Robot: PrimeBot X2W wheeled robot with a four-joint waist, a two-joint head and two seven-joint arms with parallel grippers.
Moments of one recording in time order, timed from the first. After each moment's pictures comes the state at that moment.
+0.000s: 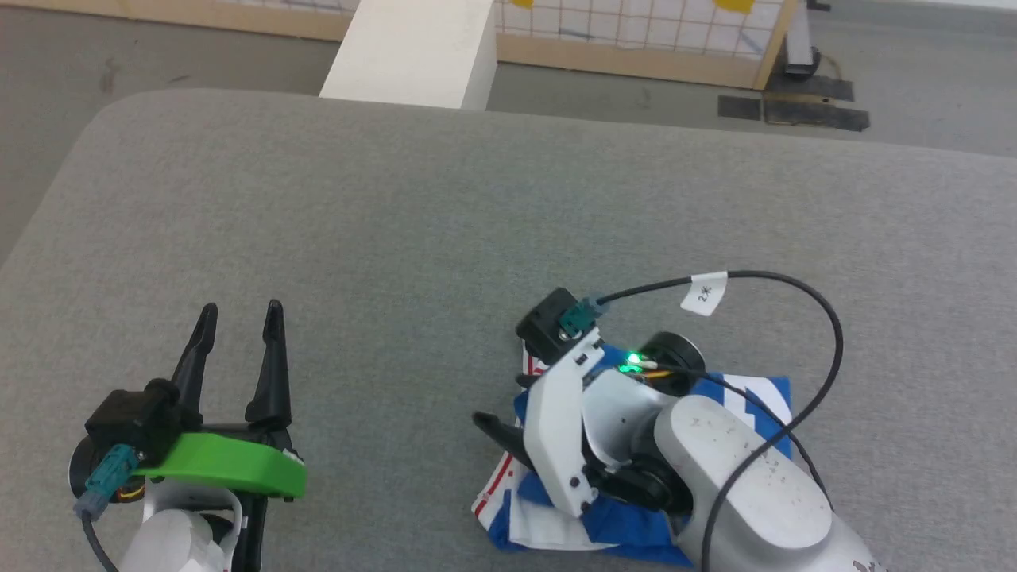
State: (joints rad) left arm -0.09 0.26 -0.11 0.05 -0.41 -0.02 -0.25; right arm -0.51 -0.05 0.65 0.31 0.49 0.13 0.67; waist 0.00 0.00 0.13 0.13
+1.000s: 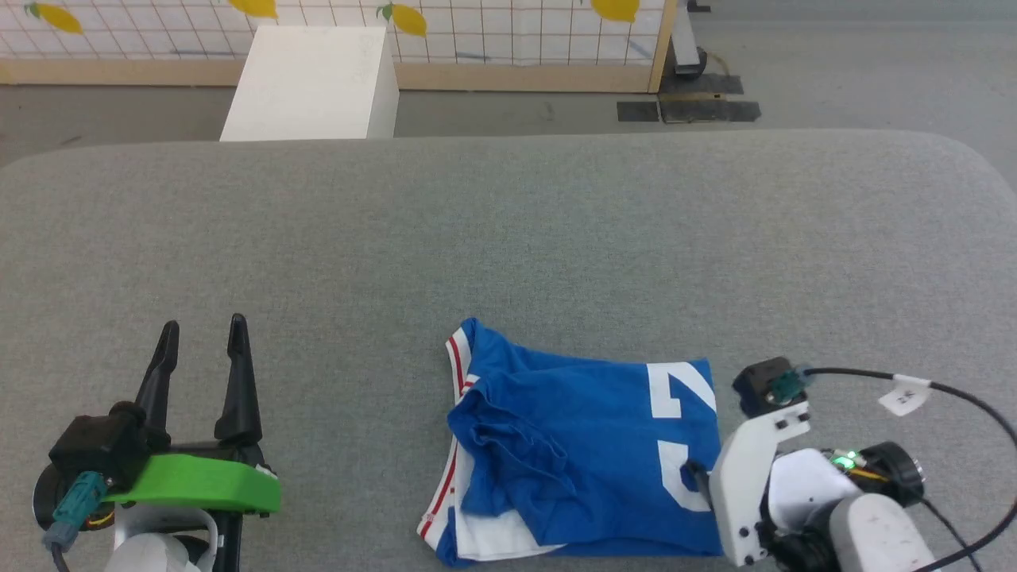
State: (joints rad) left arm -0.03 0.28 -0.06 -0.01 -0.41 0.02 -0.25; right arm -0.11 -0.06 0.12 0.08 0.10 0.13 0.81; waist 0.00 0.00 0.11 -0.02
